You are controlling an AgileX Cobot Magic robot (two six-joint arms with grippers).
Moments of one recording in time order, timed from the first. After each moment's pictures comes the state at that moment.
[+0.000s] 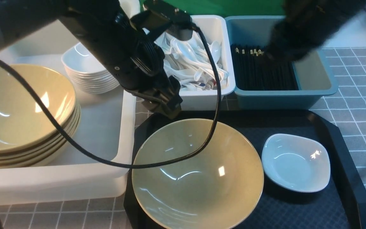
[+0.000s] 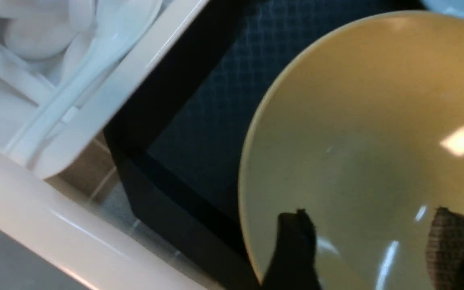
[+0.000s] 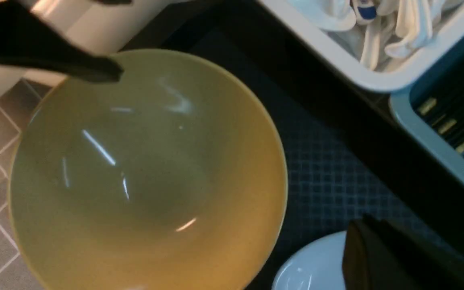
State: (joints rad) right arm 0.37 1.48 -1.48 0.26 1.09 -0.37; left arm -0.49 1.67 -1.51 -0.20 1.11 0.42
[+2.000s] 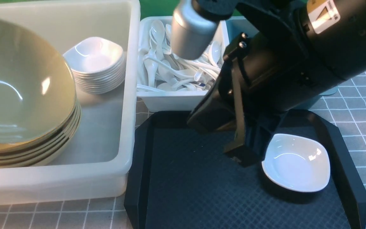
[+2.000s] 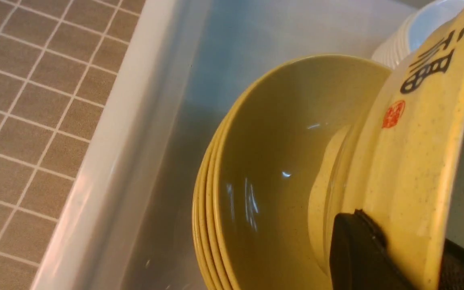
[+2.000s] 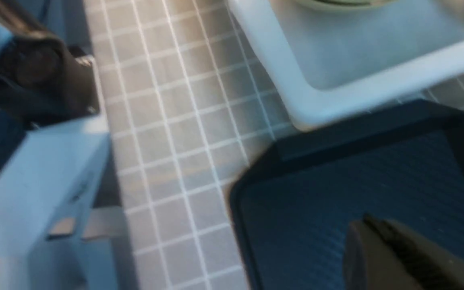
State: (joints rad) right arm 0.82 1.41 -1.55 0.25 1.12 -0.39; left arm 0.55 1.23 -1.14 -0.40 0.88 0.28
